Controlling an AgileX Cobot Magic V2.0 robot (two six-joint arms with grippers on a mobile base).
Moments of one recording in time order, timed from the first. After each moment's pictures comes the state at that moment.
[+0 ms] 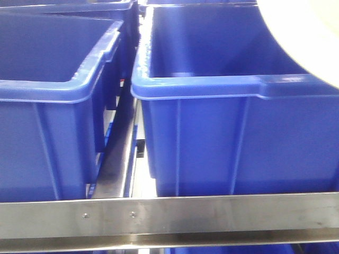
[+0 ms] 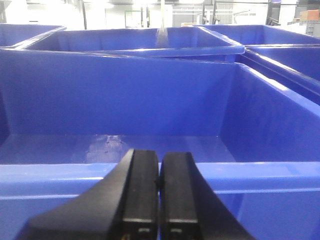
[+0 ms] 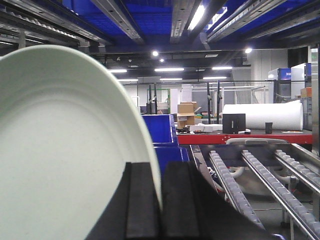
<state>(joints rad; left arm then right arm) -0.13 0.00 0.01 -0.03 0.01 0.03 0.03 0.02 -0.11 -0.05 -0.25 0.13</state>
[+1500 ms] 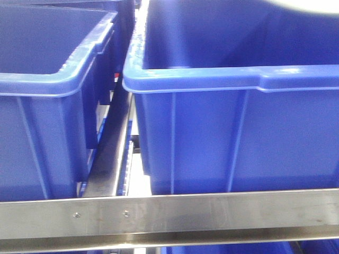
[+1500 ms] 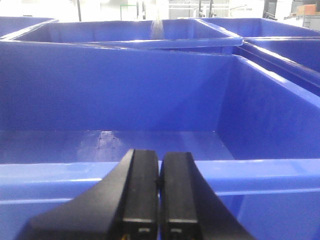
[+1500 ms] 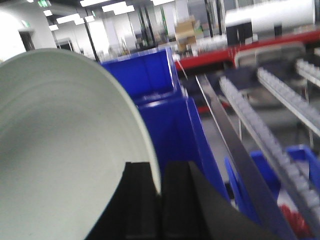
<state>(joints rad) -0.13 0.00 0.01 -0.03 0.01 0.03 0.03 0.88 -0.55 -0.04 -0.32 0.35</state>
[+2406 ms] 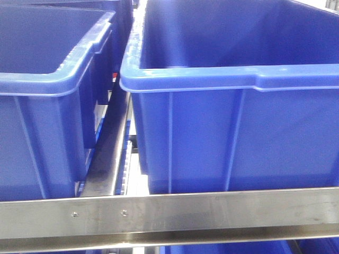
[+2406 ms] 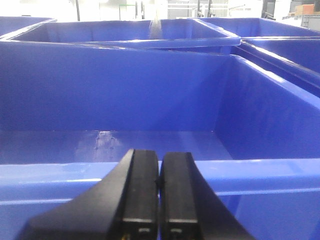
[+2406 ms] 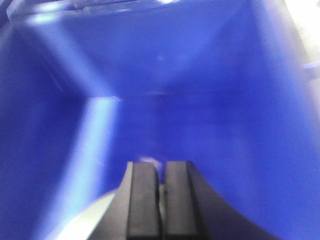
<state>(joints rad) -0.13 0.00 0.01 -0.03 0.01 0.03 0.20 1.26 -1.00 -0.23 0.15 0.42</state>
